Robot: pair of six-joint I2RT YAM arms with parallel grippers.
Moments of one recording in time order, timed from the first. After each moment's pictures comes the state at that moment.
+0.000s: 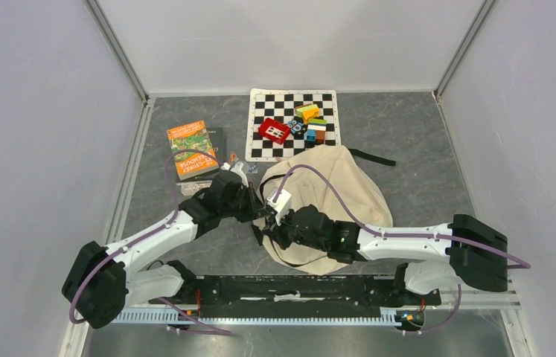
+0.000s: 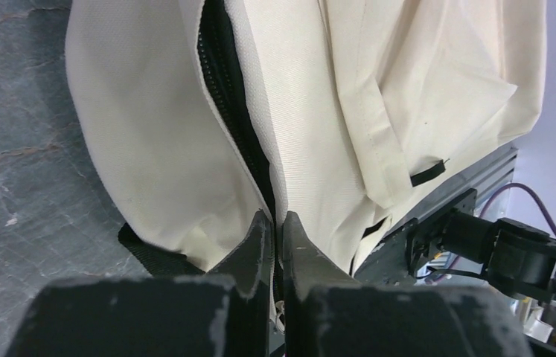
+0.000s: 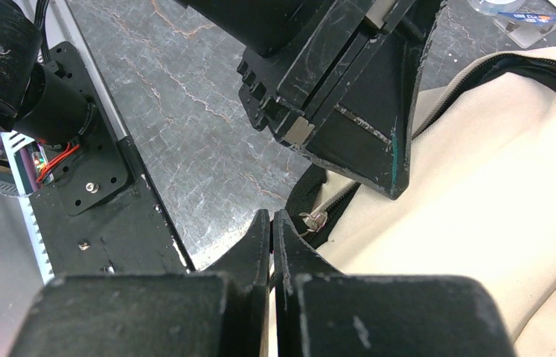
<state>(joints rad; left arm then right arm) -0.65 1.12 0.59 -0.20 0.17 -0.83 1.25 1.35 0.69 0.27 0.13 0.23</state>
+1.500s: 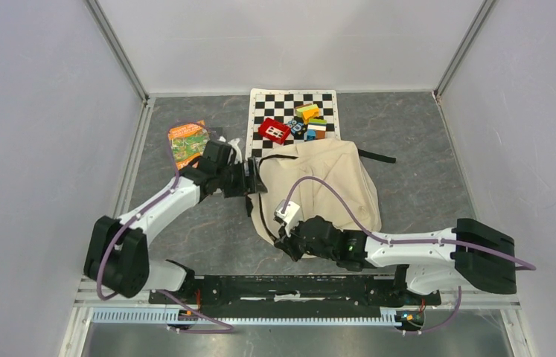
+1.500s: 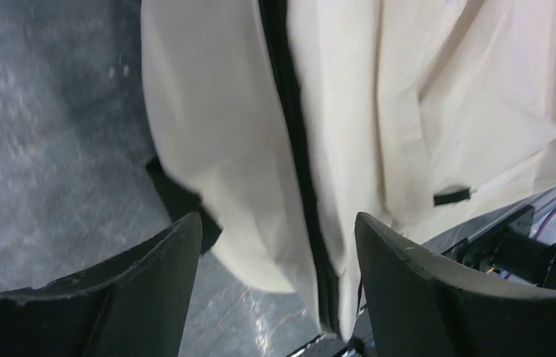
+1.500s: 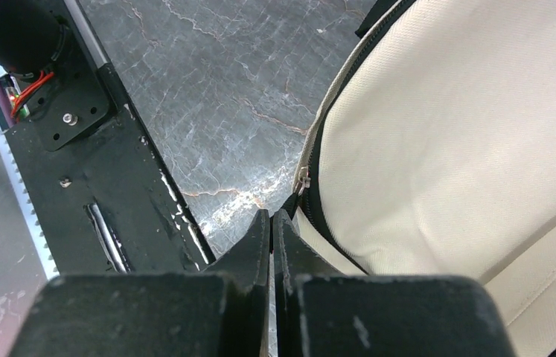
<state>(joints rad) -0.41 1.39 0.92 -0.38 0.31 -0.50 1.28 1.28 0.55 0.25 0.13 0.29</state>
